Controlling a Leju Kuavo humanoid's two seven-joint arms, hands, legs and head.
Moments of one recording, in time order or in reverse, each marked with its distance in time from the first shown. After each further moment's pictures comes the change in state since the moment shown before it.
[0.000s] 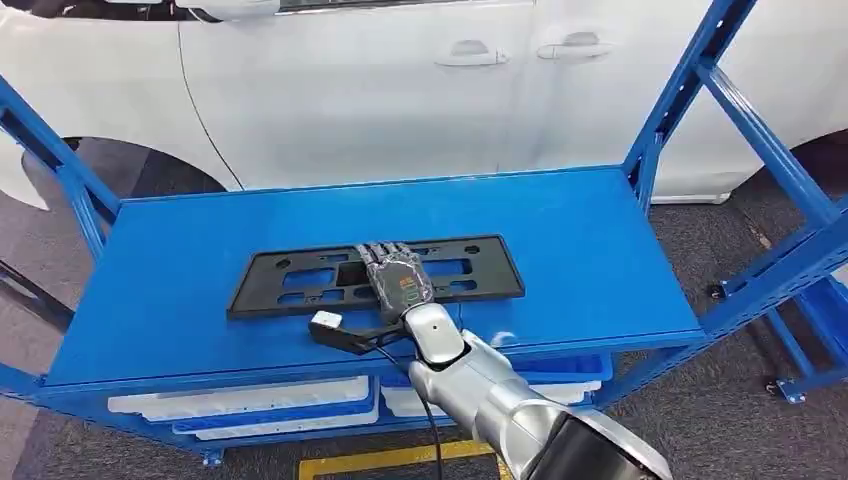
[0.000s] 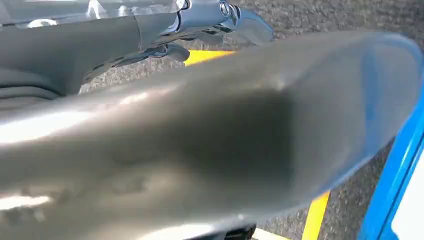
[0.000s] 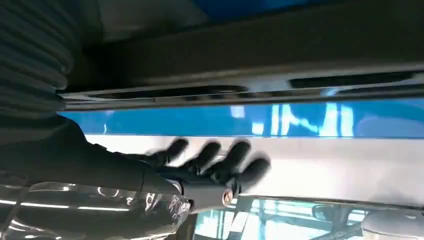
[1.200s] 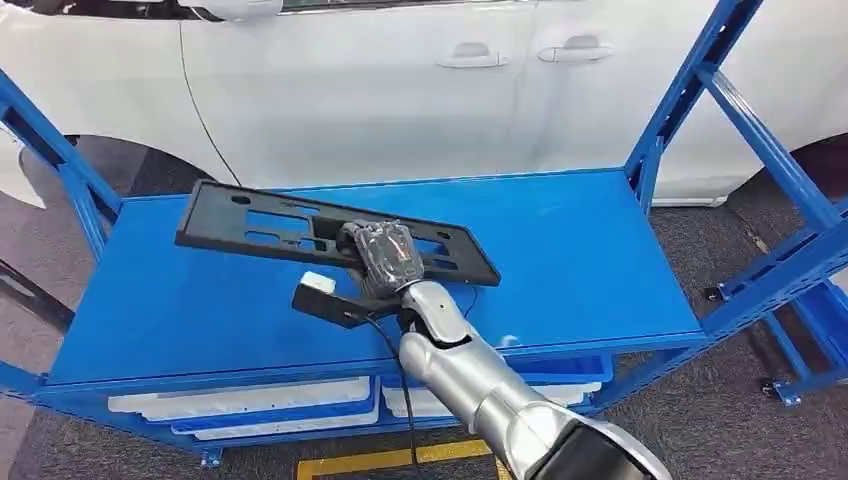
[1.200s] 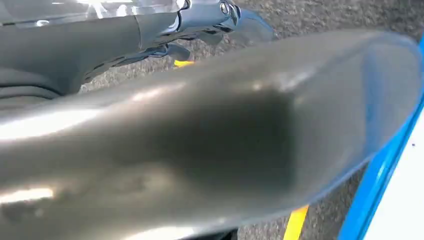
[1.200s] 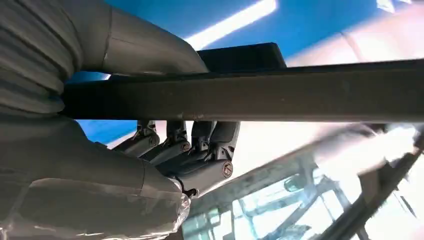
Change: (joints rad) left arm 0.006 -0.003 -0.007 0.000 0.056 0.028 -0.065; right arm 0.065 -0.019 -0.191 -0.338 -0.281 0.043 -0.260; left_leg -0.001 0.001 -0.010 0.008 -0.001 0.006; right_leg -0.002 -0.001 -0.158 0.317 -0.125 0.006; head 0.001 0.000
